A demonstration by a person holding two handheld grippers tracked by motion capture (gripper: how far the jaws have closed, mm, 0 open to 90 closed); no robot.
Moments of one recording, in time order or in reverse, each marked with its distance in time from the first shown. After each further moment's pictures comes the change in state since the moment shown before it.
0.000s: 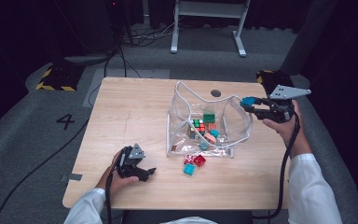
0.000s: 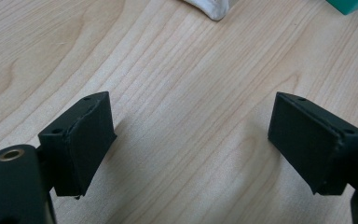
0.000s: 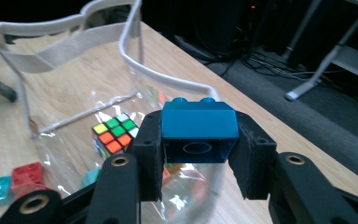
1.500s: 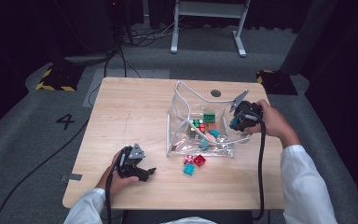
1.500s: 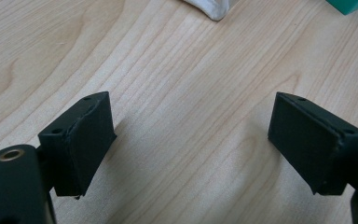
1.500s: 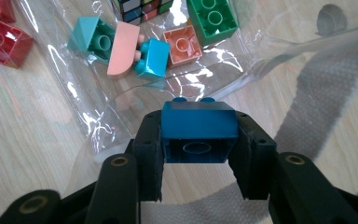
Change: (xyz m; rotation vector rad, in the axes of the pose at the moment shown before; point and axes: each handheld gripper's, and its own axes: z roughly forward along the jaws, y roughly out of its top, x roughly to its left) left arm 0.000 0.000 0.000 0.002 0.000 0.003; right arm 0.027 0.006 0.083 0.714 0.104 -0.298
